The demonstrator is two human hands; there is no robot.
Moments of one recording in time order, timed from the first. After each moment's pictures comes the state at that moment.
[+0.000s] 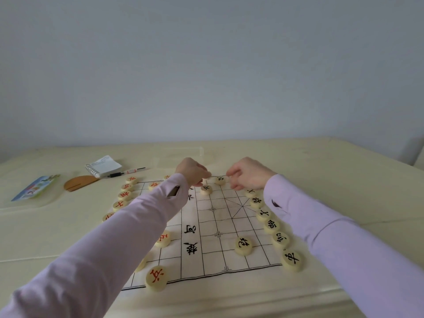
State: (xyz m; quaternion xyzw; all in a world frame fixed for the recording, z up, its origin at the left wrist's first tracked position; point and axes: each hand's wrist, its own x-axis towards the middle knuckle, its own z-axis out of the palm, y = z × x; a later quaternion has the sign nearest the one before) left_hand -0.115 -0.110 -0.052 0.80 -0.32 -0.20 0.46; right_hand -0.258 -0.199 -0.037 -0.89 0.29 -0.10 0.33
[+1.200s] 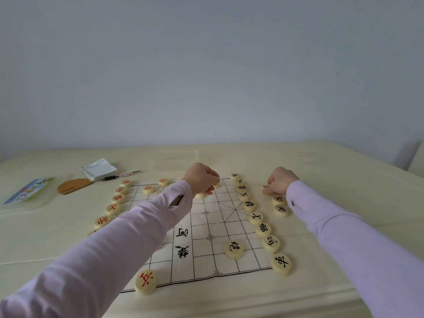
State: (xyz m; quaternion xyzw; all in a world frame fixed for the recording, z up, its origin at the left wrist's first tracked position) left_hand -0.146 -0.118 -0.054 0.77 -0.39 -0.21 0.46; right_hand -0.306 -0.270 -0.058 -0.85 0.48 -0.08 0.21
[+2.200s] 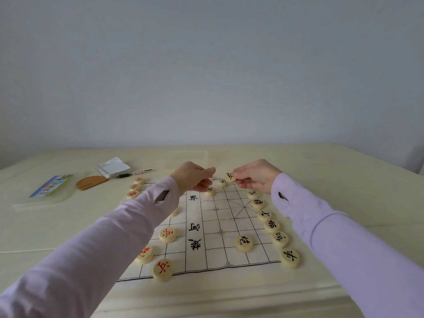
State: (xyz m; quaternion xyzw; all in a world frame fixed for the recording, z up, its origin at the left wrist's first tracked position) left_hand -0.126 -0.075 -0.043 0.73 -0.35 -0.28 0.52; right_hand -0.266 -0.201 -0.033 -0.69 0.31 -0.19 0.63
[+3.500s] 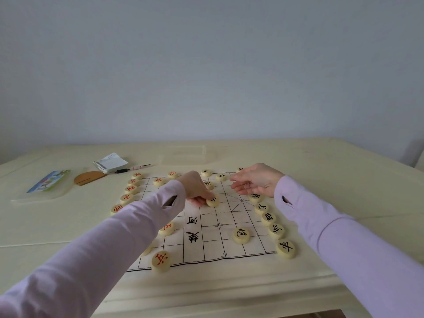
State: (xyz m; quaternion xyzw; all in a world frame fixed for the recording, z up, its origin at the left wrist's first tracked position) left_hand -0.137 -0.073 -0.062 0.83 -0.39 -0.26 0.30; right_hand -0.284 -0.191 -0.043 -0.71 0.32 -0.11 0.62
